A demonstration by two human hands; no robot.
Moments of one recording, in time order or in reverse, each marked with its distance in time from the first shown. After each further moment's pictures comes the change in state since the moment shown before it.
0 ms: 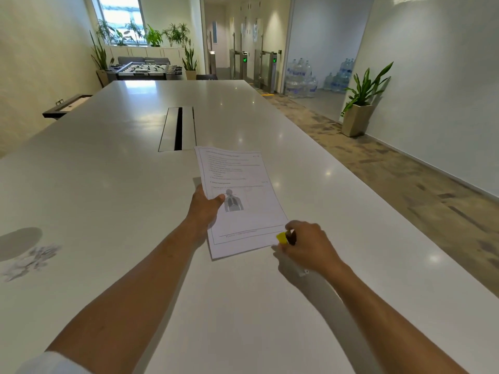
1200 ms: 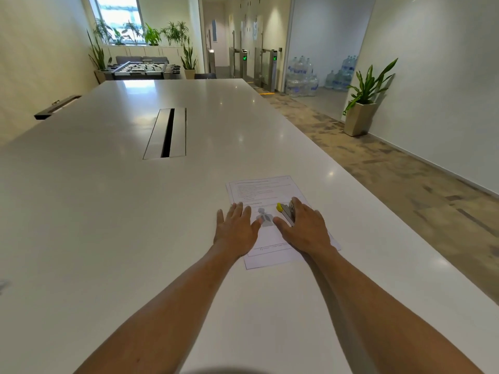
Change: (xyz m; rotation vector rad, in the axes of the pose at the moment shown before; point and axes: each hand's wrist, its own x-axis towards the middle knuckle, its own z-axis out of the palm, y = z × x) left_hand 0.033 -0.041 0.095 1.301 -0.169 0.318; right_hand 0.156 0.068 0.038 -0.087 0.209 -0.080
